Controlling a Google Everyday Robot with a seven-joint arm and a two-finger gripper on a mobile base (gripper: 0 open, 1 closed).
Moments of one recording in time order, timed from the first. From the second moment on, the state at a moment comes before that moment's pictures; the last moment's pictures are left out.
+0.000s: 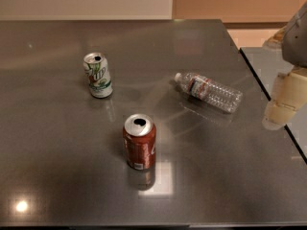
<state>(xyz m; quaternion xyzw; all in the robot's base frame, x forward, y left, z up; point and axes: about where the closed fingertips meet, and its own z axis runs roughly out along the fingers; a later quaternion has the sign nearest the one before) 0.438 -0.217 0.976 -0.60 0.78 -0.03 0.16</state>
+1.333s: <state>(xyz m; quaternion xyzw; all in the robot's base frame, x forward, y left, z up) 0.495 -0.197 0.933 -0.58 0.80 -0.01 0.14</state>
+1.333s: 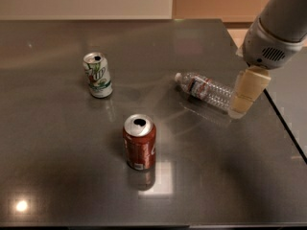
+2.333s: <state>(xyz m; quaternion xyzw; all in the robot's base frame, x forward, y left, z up) 0.553 -0.159 0.873 -0.56 0.82 0.02 0.08</state>
